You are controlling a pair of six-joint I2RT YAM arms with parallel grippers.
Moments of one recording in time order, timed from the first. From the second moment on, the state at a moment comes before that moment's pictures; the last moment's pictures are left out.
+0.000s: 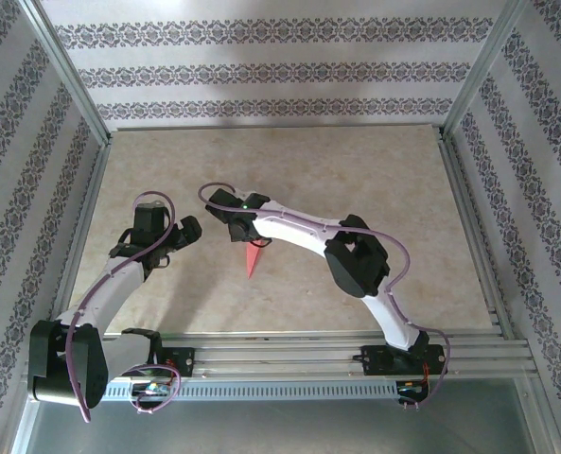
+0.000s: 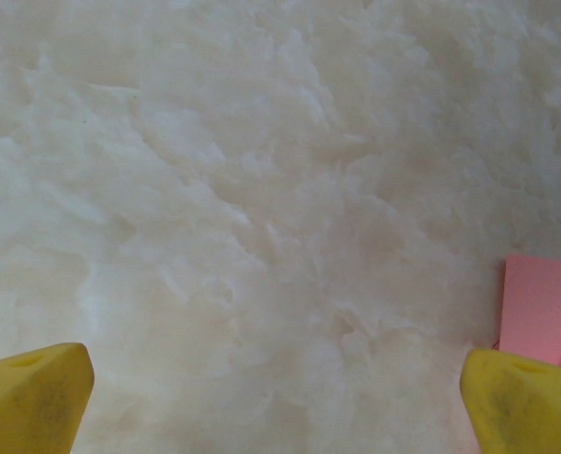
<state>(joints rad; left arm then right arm) -0.07 1.12 0.61 -0.33 0.02 -0.55 0.93 2.25 1.88 -0.91 0.36 0.77</state>
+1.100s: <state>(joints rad) -0.06 1.12 0.61 -0.33 0.05 -0.56 0.89 2.12 1.72 -0.93 0.38 0.83</state>
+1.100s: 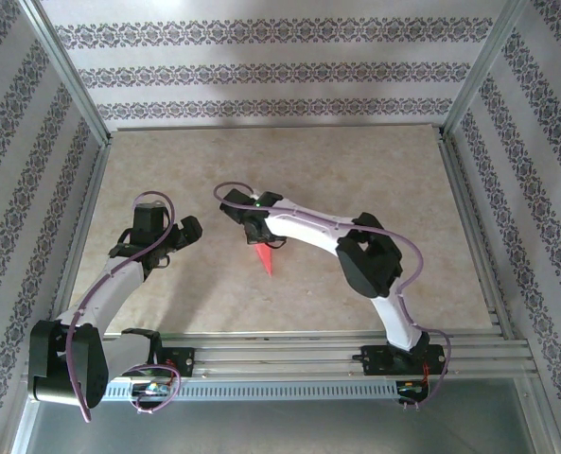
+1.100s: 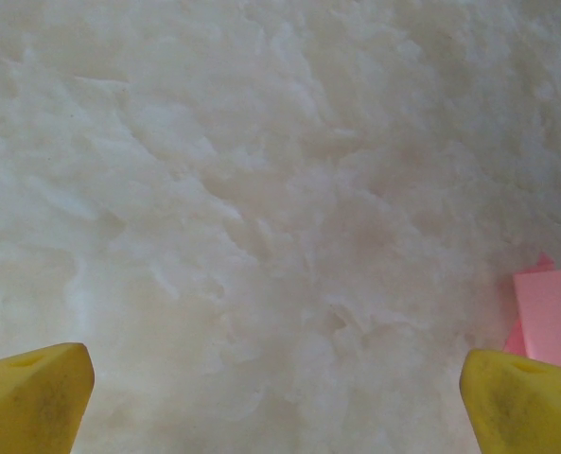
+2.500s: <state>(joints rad) -0.46 1.50 0.78 -0.14 0.26 -0.88 0.67 1.88 0.92 0.26 -0.24 1.13</state>
